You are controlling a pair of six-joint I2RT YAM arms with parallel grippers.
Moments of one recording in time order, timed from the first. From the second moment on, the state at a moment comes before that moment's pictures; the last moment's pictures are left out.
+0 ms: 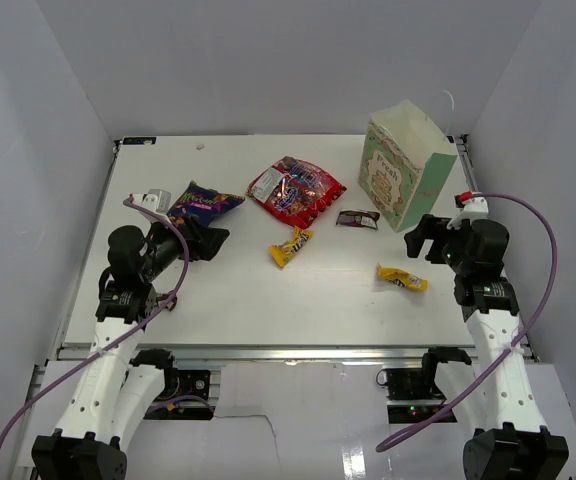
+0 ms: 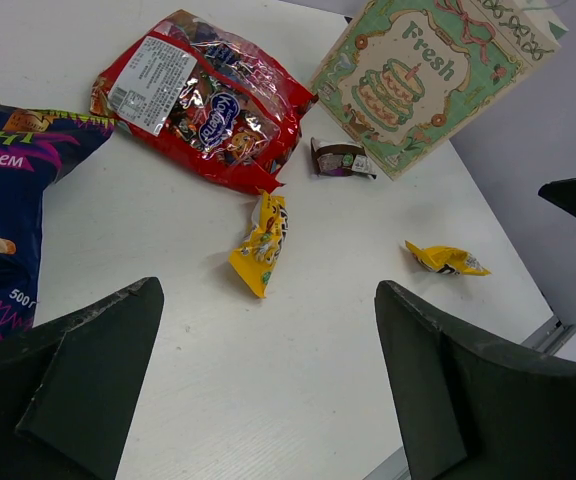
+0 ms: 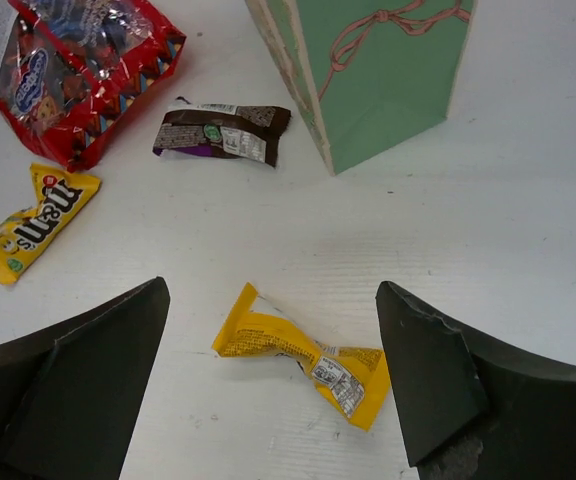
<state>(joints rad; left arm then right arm) -0.09 0.72 0.63 -0.07 0.49 -0.42 -0.05 0.74 0.66 -0.34 -0.22 0.14</state>
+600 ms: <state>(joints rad) -0.09 0.71 0.63 -0.07 0.50 -0.42 -0.04 0.89 0.92 -0.81 -0.68 -0.86</state>
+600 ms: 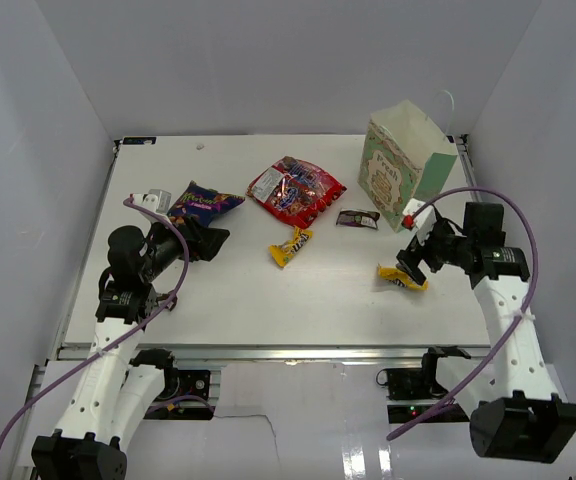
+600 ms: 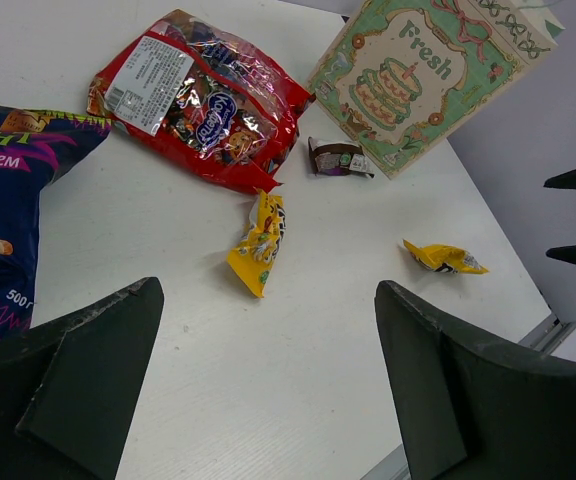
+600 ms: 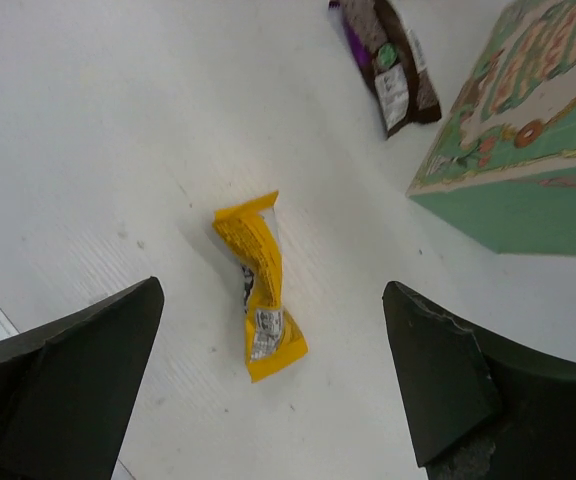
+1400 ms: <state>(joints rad) -0.09 0.72 0.63 -0.07 0.50 -0.42 0.12 1.33 0.72 -0.57 -0.28 -0.97</state>
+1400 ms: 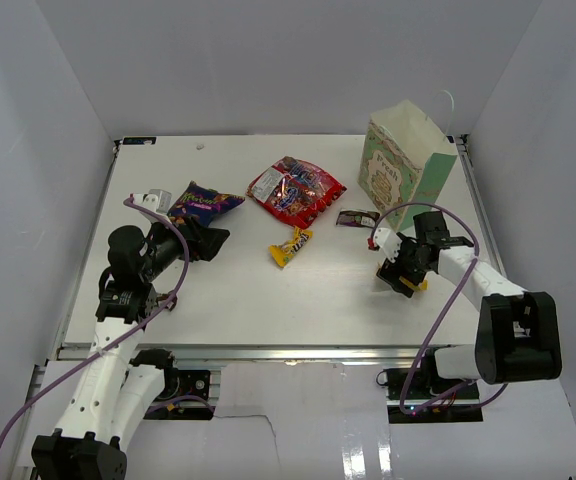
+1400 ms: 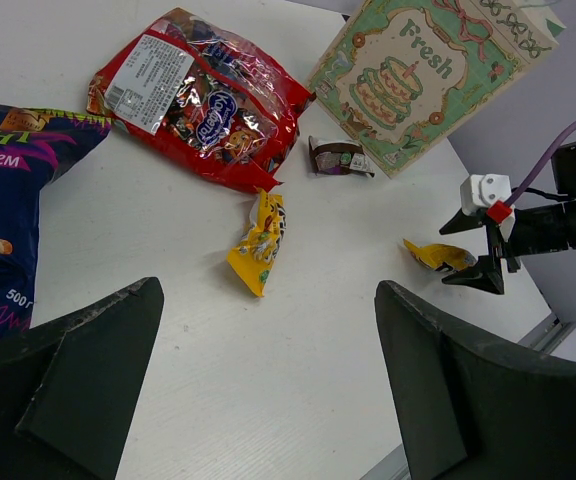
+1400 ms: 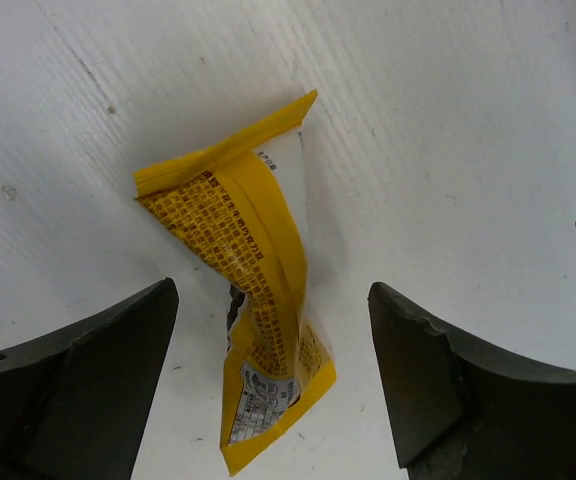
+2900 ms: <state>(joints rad) -0.09 0.72 0.63 -0.07 0.51 -0.42 0.02 1.65 1.94 -0.56 -0.58 -0.56</state>
